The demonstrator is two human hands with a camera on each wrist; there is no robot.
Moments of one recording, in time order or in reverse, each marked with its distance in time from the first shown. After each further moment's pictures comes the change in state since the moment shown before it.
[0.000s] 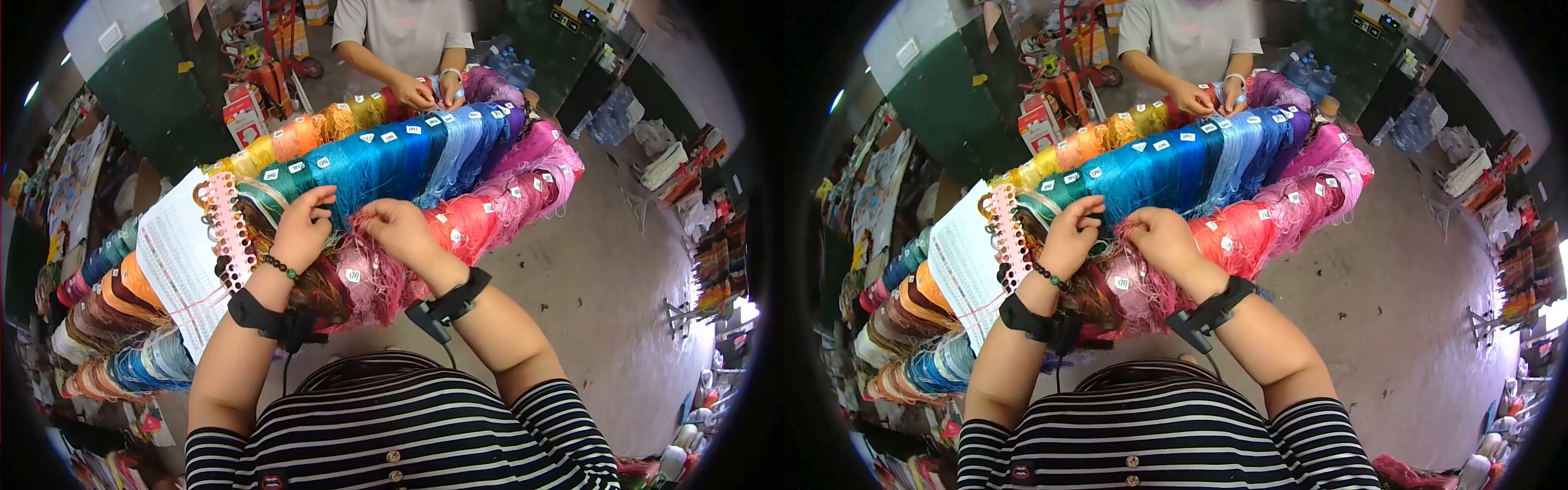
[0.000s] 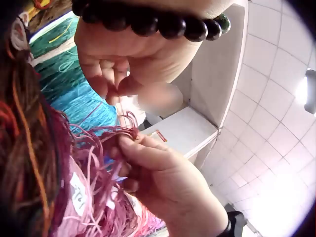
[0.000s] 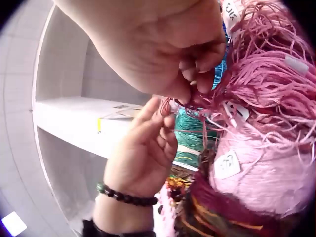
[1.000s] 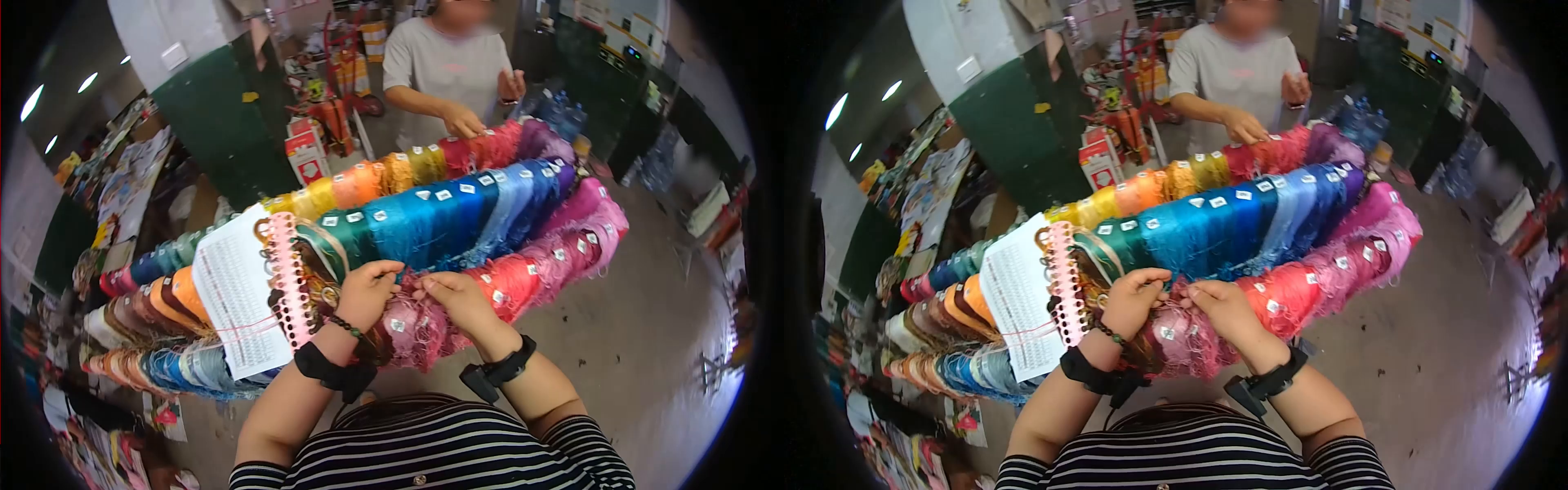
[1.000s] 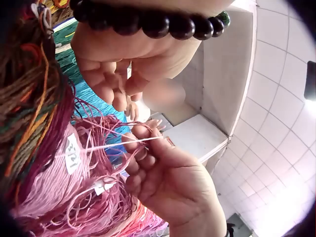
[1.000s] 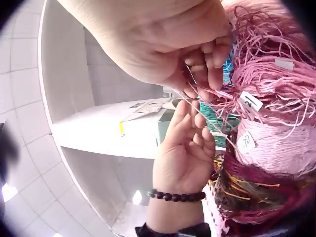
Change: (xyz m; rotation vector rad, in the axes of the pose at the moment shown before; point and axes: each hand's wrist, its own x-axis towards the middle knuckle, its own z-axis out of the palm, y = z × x) left_hand -0.021 0.031 0.022 -0.277 0.049 -0.350; right_hand -0.022 0.007 -0.021 0.534 -0.217 0.179
